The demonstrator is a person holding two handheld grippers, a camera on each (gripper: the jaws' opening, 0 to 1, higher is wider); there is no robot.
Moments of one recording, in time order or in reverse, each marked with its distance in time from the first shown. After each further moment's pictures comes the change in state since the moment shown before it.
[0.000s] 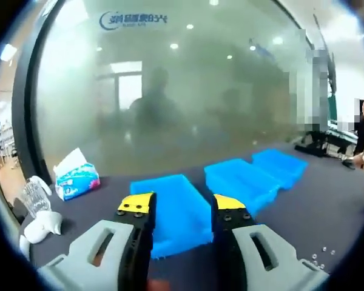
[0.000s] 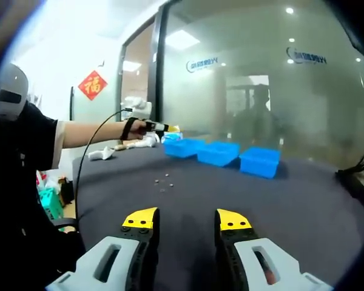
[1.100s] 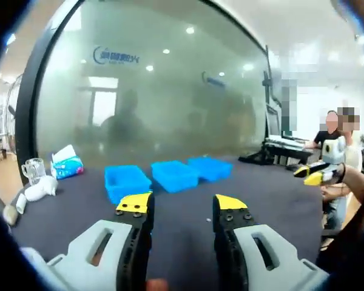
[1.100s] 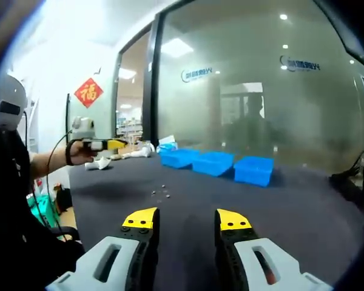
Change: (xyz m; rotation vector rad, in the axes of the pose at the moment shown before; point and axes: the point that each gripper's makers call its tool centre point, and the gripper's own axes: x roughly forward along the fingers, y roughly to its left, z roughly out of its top) left arm -0.186 -0.087 -0.033 -0.048 -0.147 -0.232; right arm -0.007 -0.003 0.017 0.015 -0.059 -0.040
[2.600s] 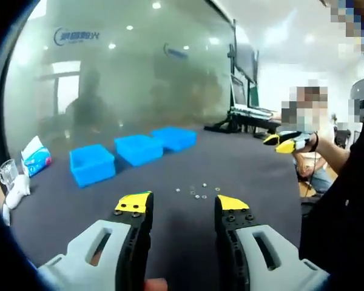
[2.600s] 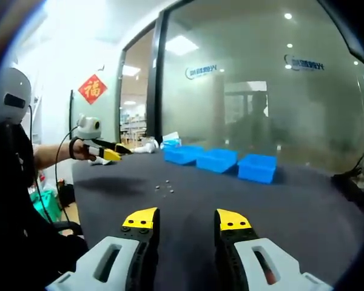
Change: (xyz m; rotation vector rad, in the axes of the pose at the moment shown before) left arm 0.007 -0.038 -0.040 0.092 0.217 -0.256; right arm -0.002 0.007 -0.007 -0.022 0.022 0.028
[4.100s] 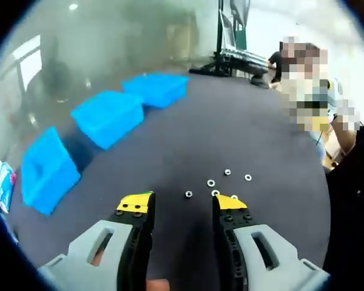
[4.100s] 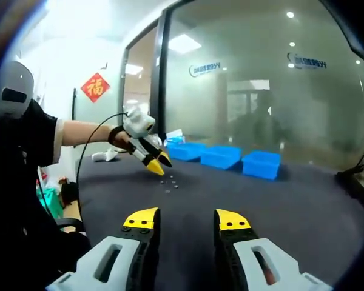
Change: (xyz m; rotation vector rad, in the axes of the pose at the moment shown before) left arm 0.122 0.006 -0.039 0.087 0.438 -0.190; right arm -0.001 0.007 -0.010 -0.004 0.008 0.016
